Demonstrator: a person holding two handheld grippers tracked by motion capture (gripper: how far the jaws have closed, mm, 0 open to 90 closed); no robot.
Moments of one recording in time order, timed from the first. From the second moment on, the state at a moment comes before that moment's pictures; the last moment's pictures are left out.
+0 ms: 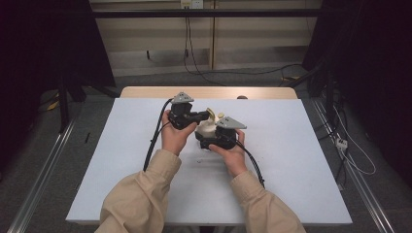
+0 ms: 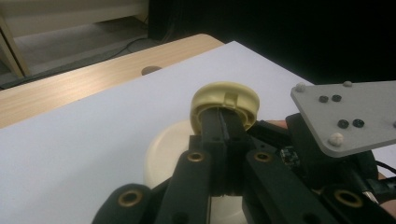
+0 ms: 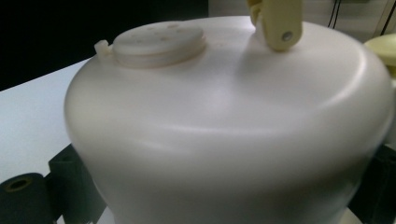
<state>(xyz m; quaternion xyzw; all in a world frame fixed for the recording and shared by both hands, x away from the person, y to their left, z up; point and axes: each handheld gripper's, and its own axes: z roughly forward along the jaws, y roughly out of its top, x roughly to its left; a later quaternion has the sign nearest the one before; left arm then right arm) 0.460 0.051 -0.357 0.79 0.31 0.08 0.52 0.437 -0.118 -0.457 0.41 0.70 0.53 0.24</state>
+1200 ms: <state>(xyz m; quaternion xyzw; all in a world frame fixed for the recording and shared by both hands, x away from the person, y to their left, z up) 0.464 0.047 -0.360 0.79 0.31 0.08 0.52 0.437 -0.118 -0.457 0.41 0.70 0.53 0.24</state>
